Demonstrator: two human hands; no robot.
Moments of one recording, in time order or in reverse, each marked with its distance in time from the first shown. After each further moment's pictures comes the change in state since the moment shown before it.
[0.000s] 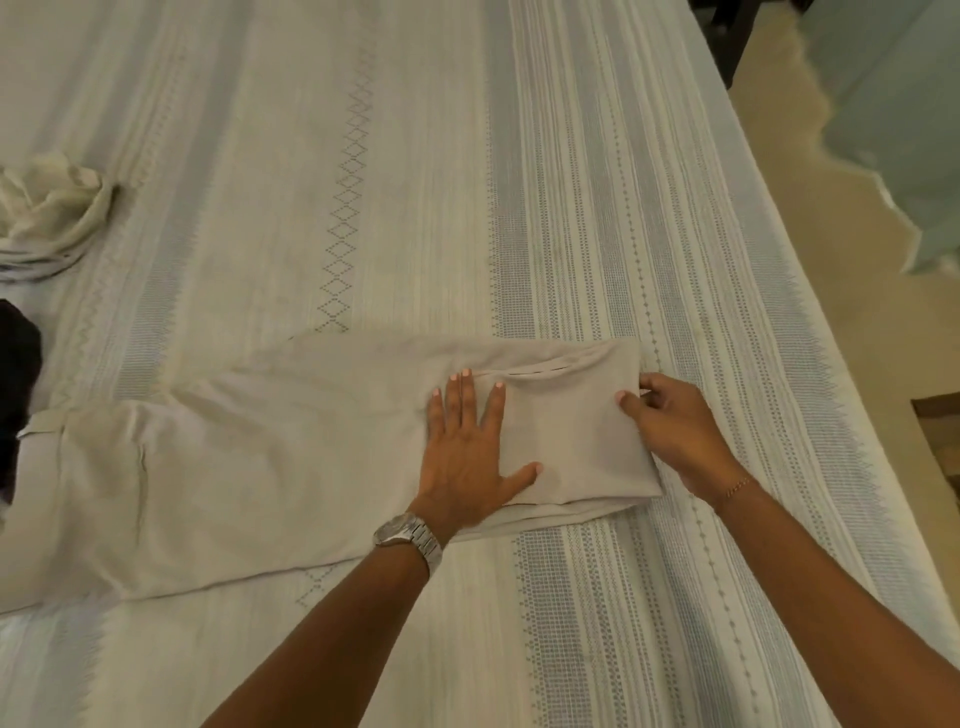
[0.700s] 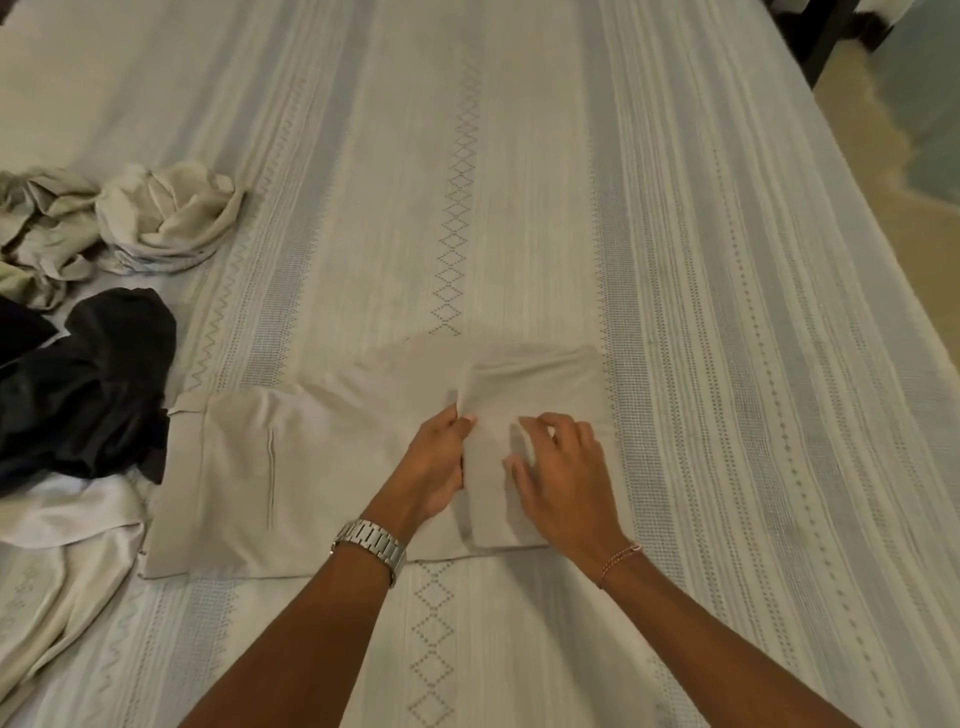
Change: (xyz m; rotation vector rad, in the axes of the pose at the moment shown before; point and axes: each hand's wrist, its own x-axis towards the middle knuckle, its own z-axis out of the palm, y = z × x) left_hand -0.053 -0.146 -0.067 -1.754 -0.173 -0.608; right_hand -0.081 -0.039 0.224 -0.631 0.119 -0.727
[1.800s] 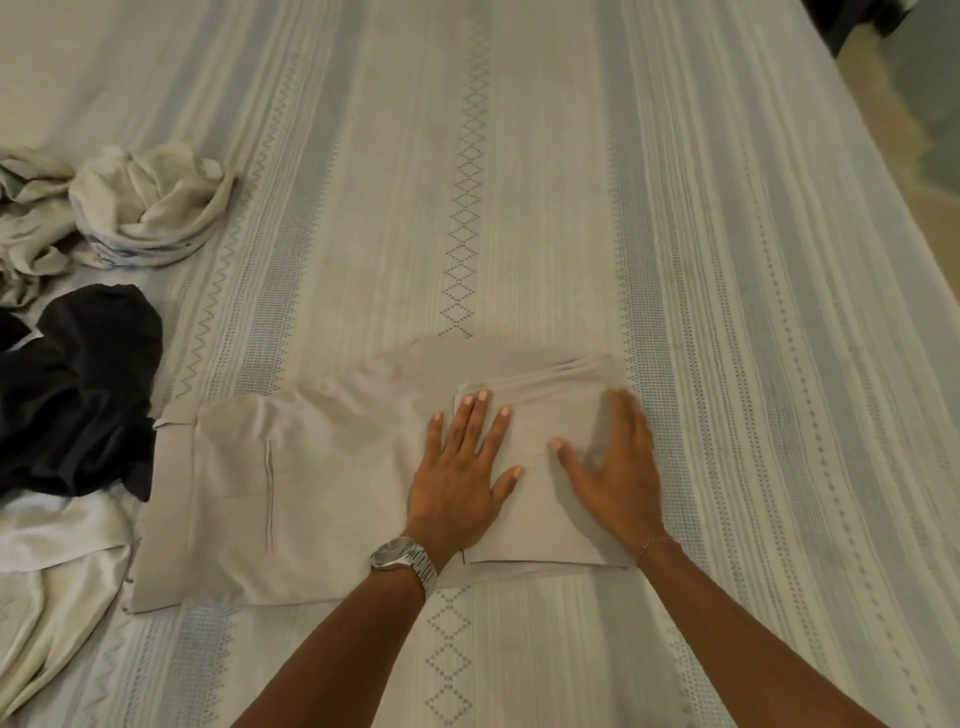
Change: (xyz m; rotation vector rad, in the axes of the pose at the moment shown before) left_hand 0.058 -0.066 -0.039 1.795 0.226 0.700; right_hand 0.024 0.053 0.038 0.196 0.017 0.416
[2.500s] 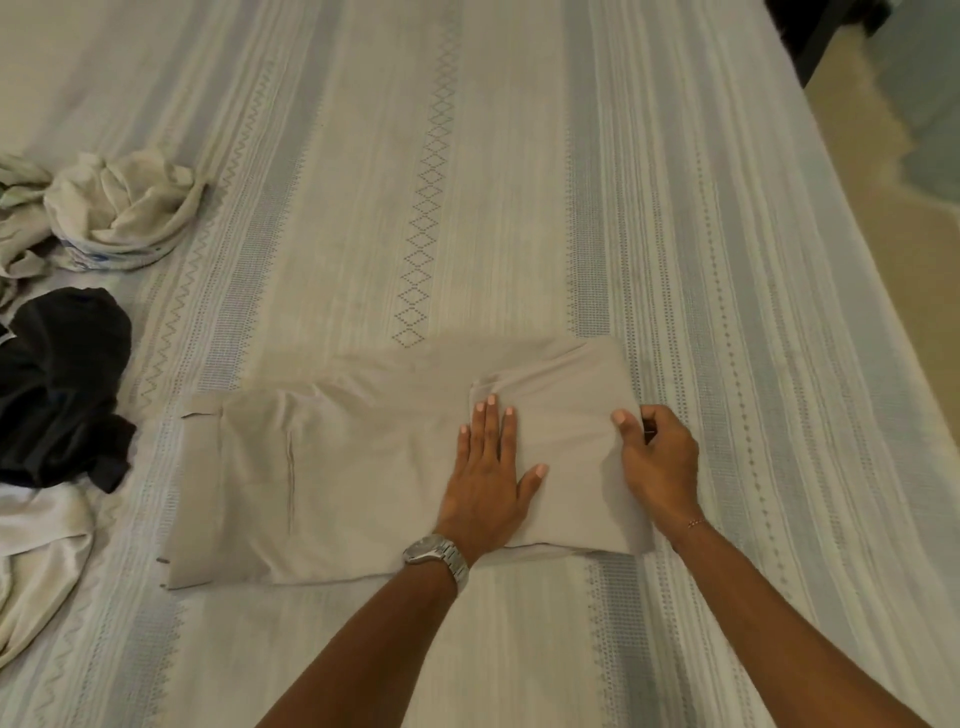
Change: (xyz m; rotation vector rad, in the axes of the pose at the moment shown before) left_hand 0.025 0.103 -0.003 -0.272 -0.069 -0.078; right_hand 0.031 0.044 -0.097 0.360 0.064 0.252
